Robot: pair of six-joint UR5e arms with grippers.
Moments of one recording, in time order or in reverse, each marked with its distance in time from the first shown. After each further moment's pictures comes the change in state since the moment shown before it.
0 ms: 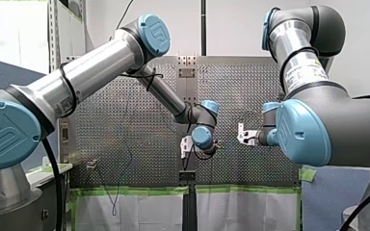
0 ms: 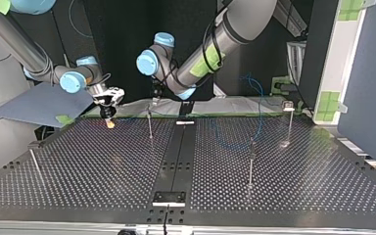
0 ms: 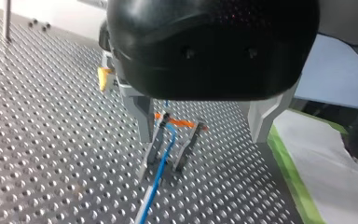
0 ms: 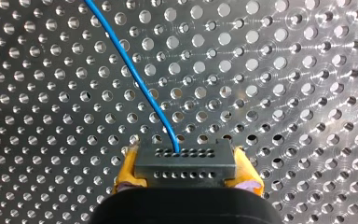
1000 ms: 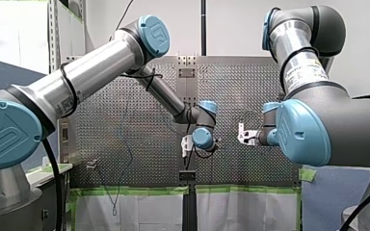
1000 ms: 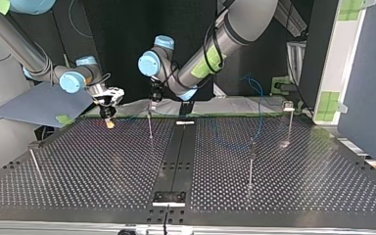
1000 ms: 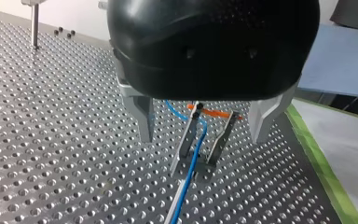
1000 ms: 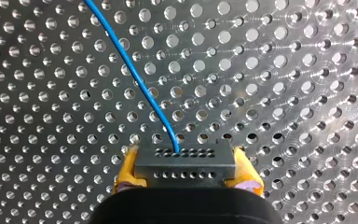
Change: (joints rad) left arm 0.009 -0.001 0.000 0.077 -0.010 0.016; right arm -0.002 0.000 0.000 0.001 -0.002 0.000
